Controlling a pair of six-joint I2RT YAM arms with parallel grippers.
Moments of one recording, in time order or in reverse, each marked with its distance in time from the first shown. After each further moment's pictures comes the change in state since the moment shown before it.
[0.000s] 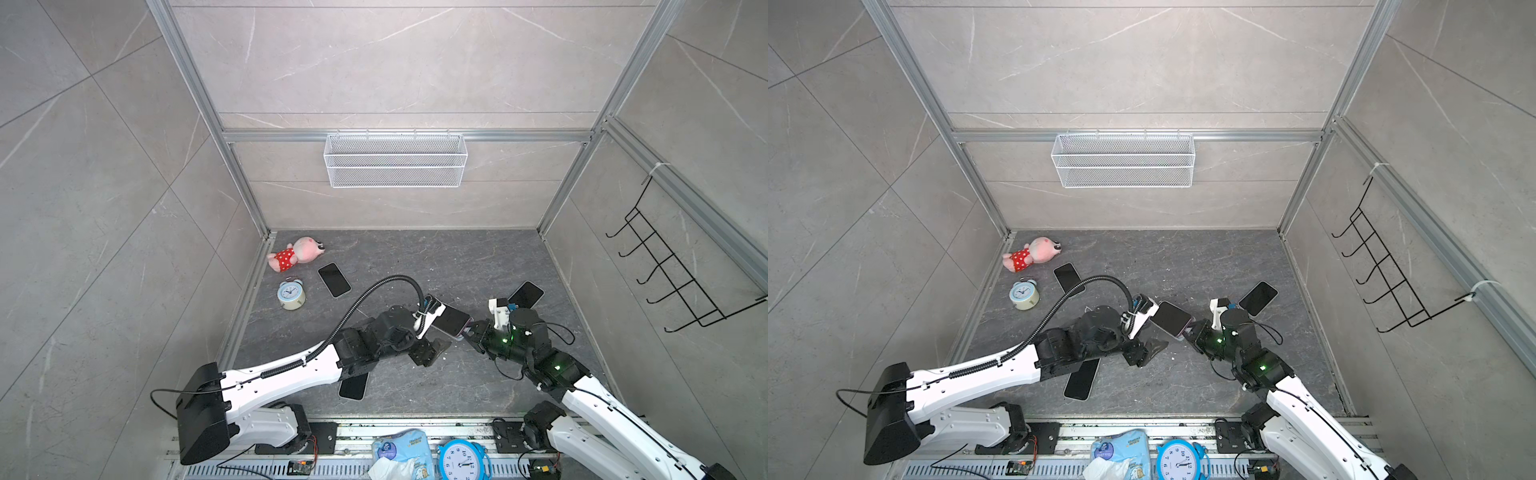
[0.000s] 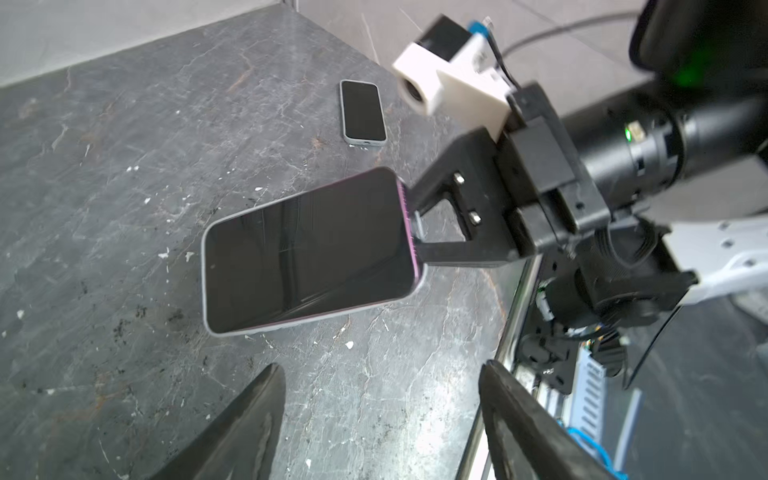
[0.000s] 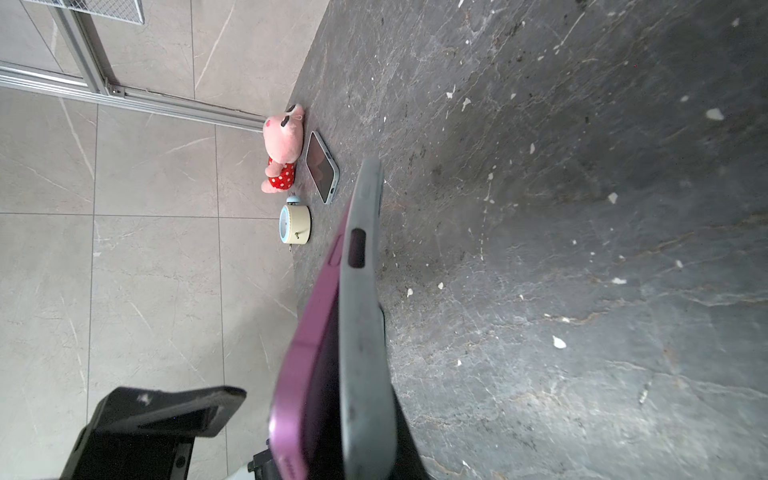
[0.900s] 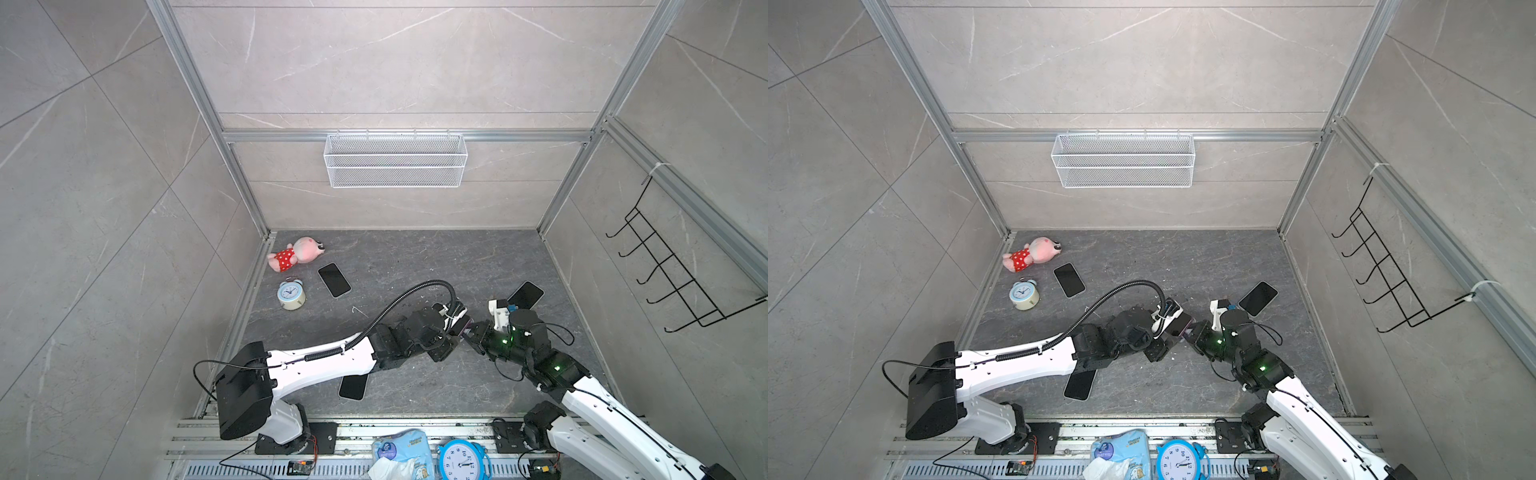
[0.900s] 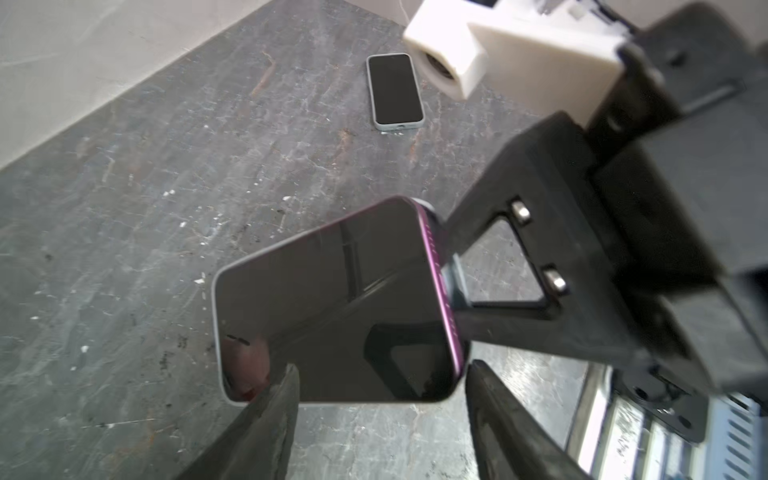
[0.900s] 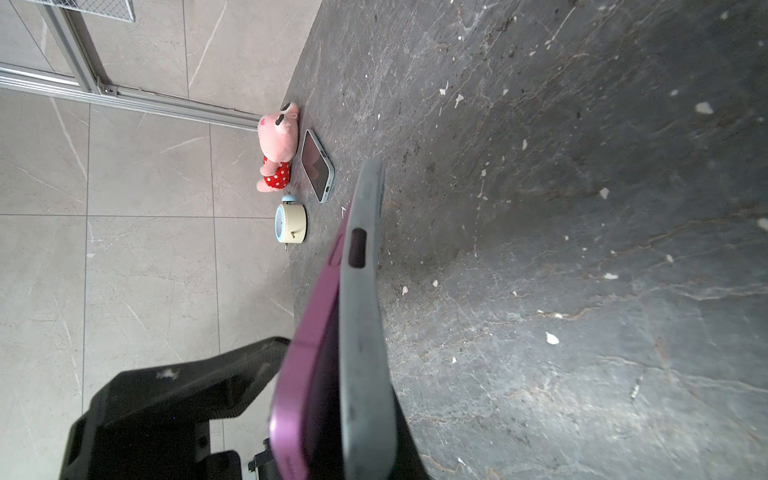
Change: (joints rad) left arm -0.036 0.225 0.137 0.001 -0.179 0.090; right arm 0.000 -0.008 -0.012 0.000 0.000 0.001
